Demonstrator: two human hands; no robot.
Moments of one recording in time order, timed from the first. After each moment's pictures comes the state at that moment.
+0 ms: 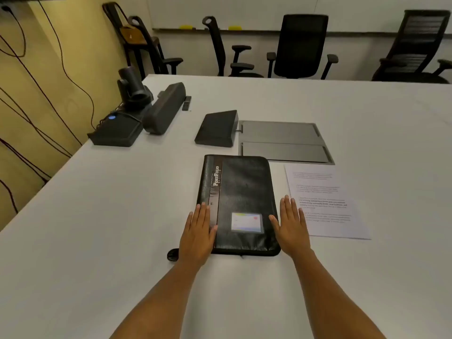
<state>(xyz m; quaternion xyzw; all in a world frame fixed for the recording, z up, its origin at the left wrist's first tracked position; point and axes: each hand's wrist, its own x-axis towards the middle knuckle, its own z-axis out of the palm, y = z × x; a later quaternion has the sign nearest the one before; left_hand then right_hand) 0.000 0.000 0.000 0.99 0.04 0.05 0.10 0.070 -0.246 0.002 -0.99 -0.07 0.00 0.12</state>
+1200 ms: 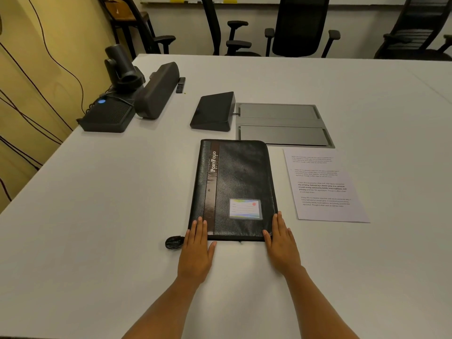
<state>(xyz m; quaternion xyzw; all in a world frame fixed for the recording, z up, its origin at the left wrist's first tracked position) -0.049 -0.012 -0.033 0.99 0.07 -0.02 0.14 0.014 -0.239 -0.048 -0.97 -0.05 0.08 0.23</state>
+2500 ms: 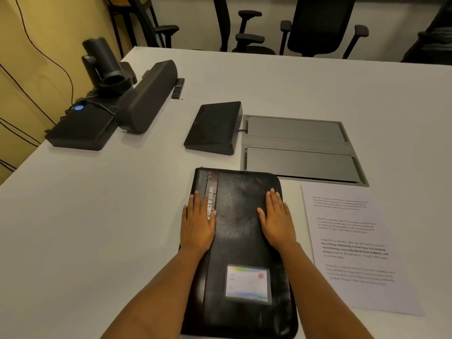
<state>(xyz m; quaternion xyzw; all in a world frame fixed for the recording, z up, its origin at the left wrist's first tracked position) 0.195 0.017 -0.040 0.97 0.13 0.02 0.19 0.256 -0.188 -0.050 -0.98 -0.10 0.06 0.18</state>
